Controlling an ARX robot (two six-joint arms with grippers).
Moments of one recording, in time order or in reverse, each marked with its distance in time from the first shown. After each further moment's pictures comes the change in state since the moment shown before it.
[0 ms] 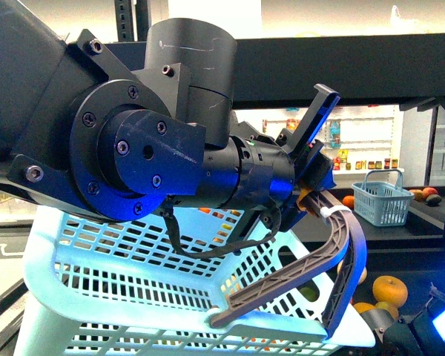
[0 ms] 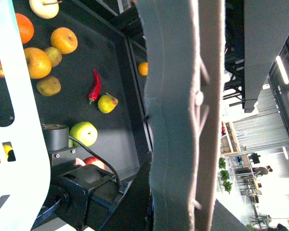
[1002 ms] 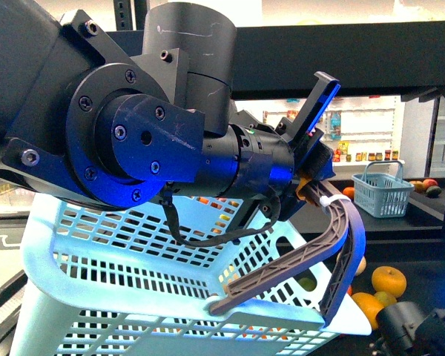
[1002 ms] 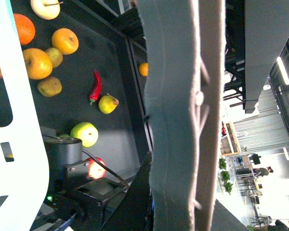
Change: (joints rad) left arm 0.000 0.000 0.000 0.000 -0.001 0.000; right arm -0.056 -0.120 -0.210 0.124 0.003 -0.038
